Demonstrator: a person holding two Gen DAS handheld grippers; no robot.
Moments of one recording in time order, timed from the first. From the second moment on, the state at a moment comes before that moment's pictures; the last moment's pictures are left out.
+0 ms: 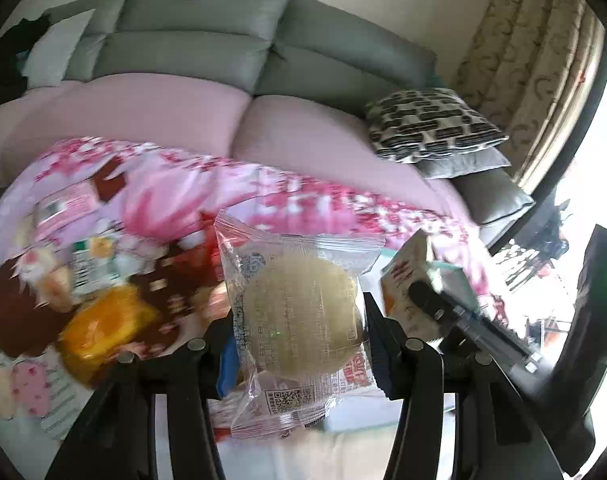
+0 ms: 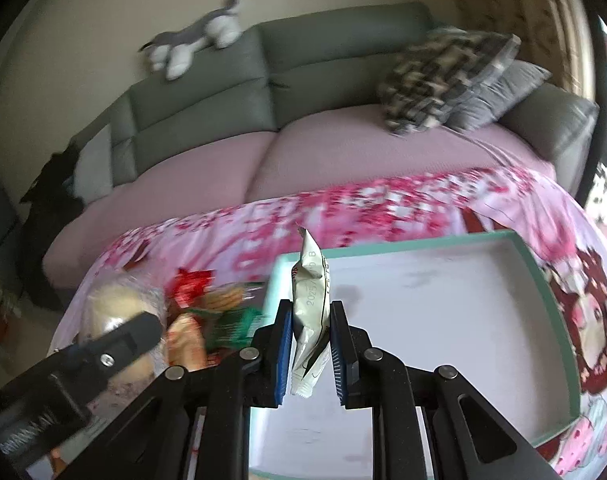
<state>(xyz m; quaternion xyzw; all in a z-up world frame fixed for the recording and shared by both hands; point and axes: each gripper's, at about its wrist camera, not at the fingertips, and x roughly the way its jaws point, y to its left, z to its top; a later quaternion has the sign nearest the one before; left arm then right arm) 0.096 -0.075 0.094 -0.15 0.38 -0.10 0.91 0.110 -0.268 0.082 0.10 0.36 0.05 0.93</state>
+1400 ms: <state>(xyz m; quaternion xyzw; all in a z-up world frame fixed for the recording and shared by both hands) 0.180 -0.195 0.037 -0.09 0.42 -0.11 0.89 0.123 -0.392 0.035 0.16 0.40 -0.12 0.90</state>
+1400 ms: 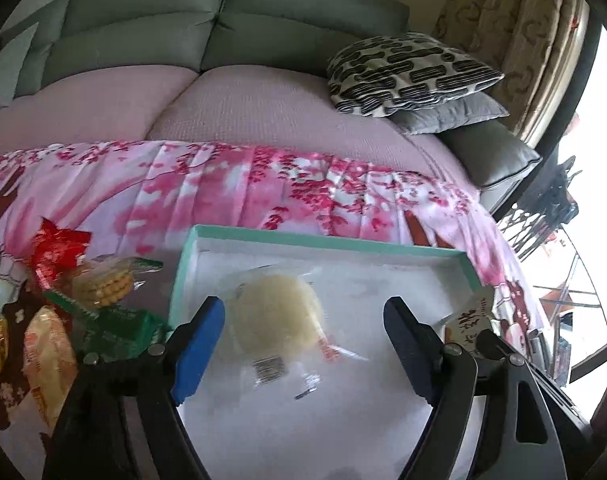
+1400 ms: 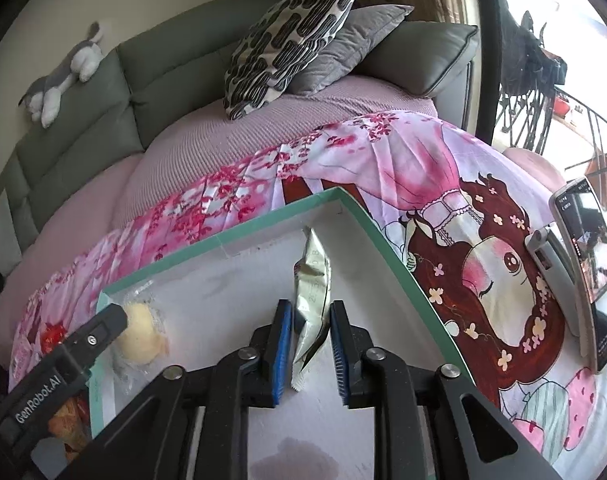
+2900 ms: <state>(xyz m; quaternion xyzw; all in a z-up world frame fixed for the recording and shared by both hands) 0.141 -0.153 0.064 0.03 0.38 0.09 0.92 0.103 -0.379 0.053 0.10 0.42 -0.13 0.89</state>
